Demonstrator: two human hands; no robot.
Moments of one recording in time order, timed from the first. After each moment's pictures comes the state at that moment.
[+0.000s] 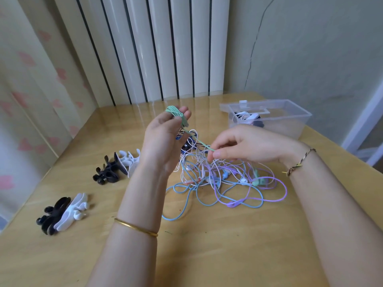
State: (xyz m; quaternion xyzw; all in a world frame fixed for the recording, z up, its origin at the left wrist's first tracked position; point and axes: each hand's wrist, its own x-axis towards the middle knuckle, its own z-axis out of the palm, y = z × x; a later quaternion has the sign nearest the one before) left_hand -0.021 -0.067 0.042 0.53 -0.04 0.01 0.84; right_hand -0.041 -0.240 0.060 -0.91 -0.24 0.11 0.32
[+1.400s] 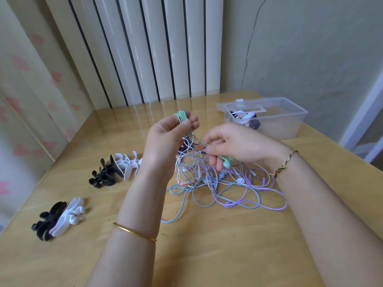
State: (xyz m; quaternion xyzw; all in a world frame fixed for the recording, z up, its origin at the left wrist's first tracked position) left_hand -0.027 -0.074 0.040 0.60 -0.08 0.00 0.80; right_hand -0.034 -0.228 0.046 -0.88 -0.18 0.10 0.43
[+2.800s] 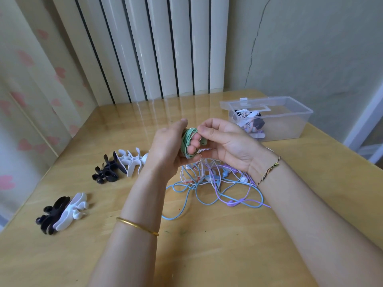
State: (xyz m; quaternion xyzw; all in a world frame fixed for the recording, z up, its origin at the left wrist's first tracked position) left_hand -0.029 -0.072 0.042 0.65 0.03 -0.09 0.76; right_hand -0.016 -0.207 0.016 -0.59 -0.15 0.11 0.79
